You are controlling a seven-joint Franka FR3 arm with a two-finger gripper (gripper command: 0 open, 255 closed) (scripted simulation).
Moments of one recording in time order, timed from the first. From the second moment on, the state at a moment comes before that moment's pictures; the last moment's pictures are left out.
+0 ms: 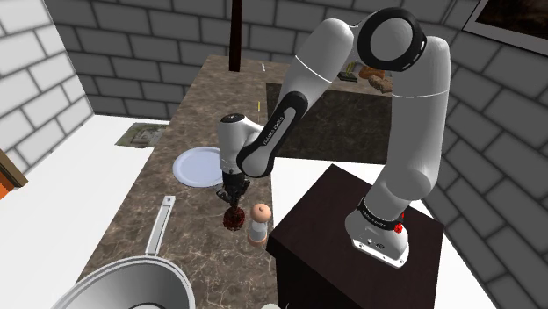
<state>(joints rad) 0.02 0.43 0.42 -2.36 -0.12 2.67 0.67</state>
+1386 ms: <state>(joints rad) -0.05 0.24 0.51 -2.38 0.01 2.51 0.60</state>
